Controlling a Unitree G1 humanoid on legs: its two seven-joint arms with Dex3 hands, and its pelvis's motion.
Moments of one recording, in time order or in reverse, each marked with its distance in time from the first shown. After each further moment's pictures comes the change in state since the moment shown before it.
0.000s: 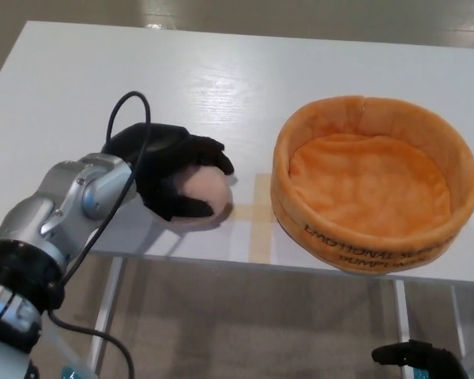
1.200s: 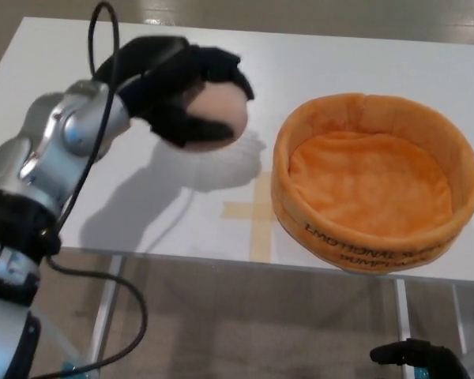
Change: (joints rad) left_arm -0.149 -0.006 0.134 -0.056 -0.084 -0.100 0.010; right_arm -0.012 -0.011 0.010 0.005 -0.001 0.018 0.035
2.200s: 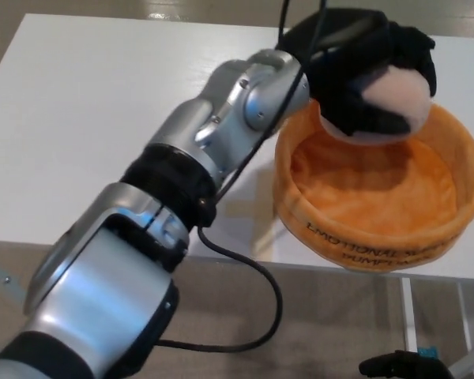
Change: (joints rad) left_arm -0.248 -0.380 -0.145 0.222 0.051 0.095 0.071; right_arm 0.022 0.031 0.003 0.002 0.002 0.002 0.000
